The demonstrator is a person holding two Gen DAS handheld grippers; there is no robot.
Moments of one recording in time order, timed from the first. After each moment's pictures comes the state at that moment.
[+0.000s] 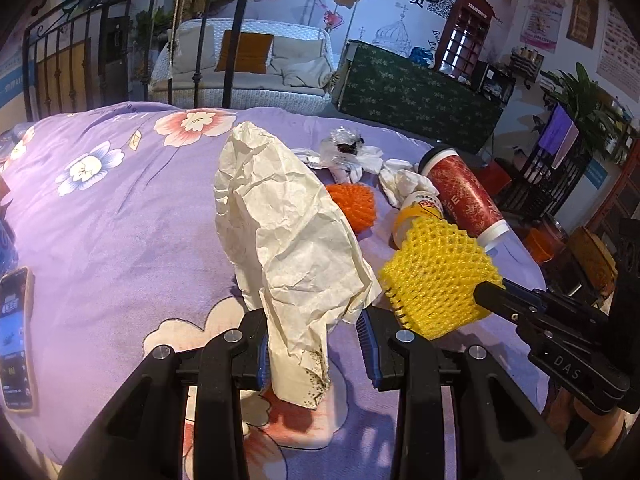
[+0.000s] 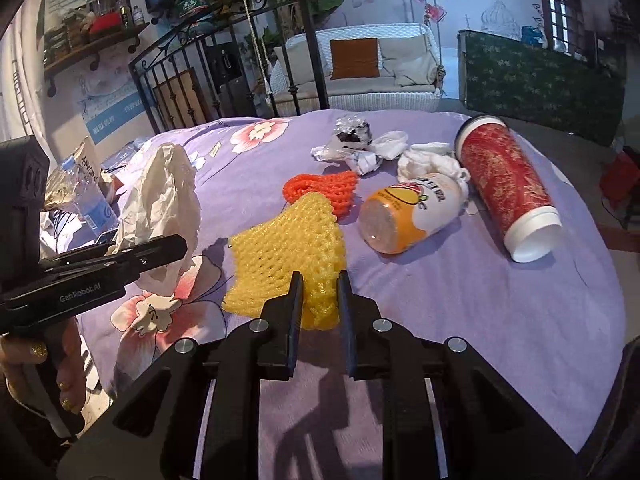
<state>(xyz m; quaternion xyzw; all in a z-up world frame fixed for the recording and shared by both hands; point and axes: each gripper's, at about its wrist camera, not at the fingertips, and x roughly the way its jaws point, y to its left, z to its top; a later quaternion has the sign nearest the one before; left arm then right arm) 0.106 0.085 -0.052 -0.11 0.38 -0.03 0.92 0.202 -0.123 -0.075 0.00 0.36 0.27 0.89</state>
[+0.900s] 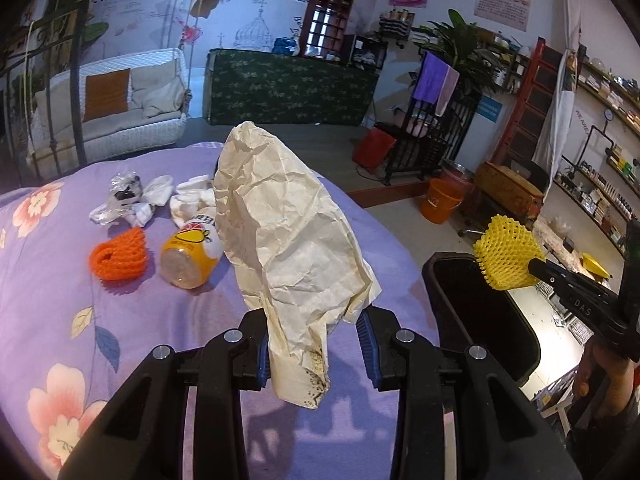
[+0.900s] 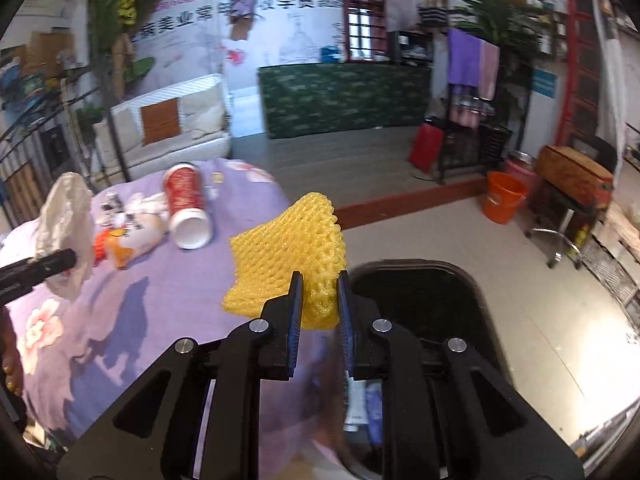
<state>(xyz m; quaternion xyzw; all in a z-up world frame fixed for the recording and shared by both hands) 0.130 -0.076 -0.027 -0.02 0.35 -0.25 0.90 0.104 -0.389 -0.039 0.06 0.31 -0.08 0.95</state>
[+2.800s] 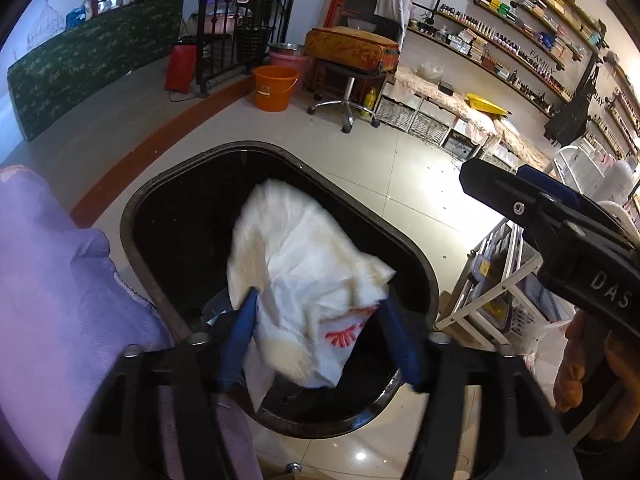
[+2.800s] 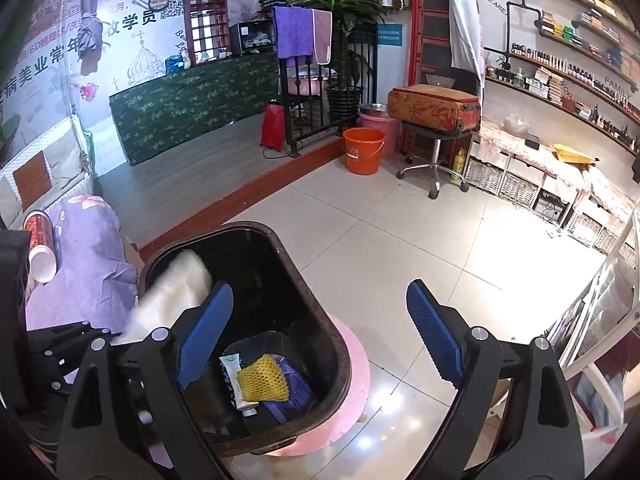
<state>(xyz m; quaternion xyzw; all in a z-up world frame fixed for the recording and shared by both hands) 0.093 -0.355 -0.111 0.14 0.43 -0.49 0.74 0.020 -0.518 -0.079 0.14 0.31 -0.31 0.89</state>
